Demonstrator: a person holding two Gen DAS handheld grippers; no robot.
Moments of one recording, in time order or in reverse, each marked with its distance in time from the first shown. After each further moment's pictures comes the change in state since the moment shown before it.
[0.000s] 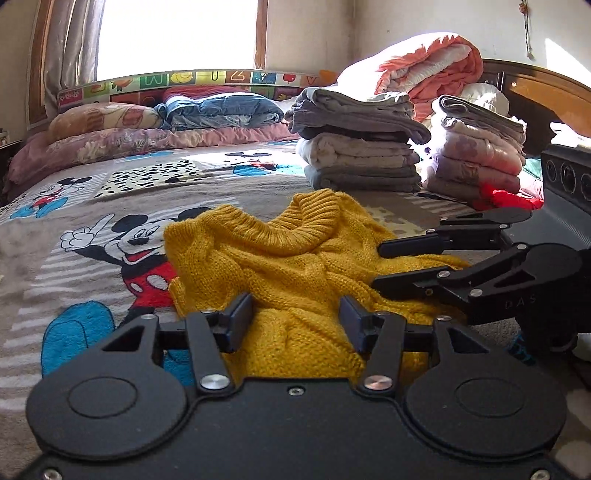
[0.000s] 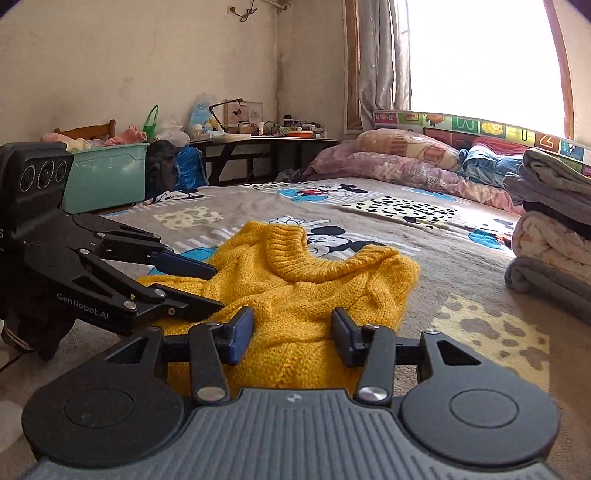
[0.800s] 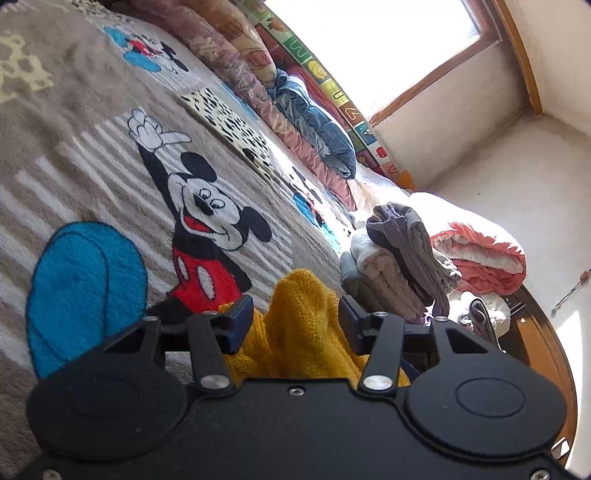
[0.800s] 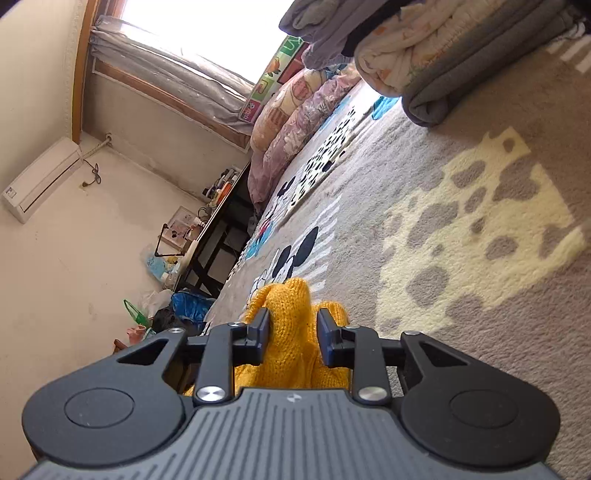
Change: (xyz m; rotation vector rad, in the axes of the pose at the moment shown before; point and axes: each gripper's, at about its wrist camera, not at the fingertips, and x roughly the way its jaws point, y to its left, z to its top) left arm -0.023 0.108 0.023 -0.772 -0.136 -0.078; right arm 0.031 -0.131 -0.018 0.913 -0.093 0.112
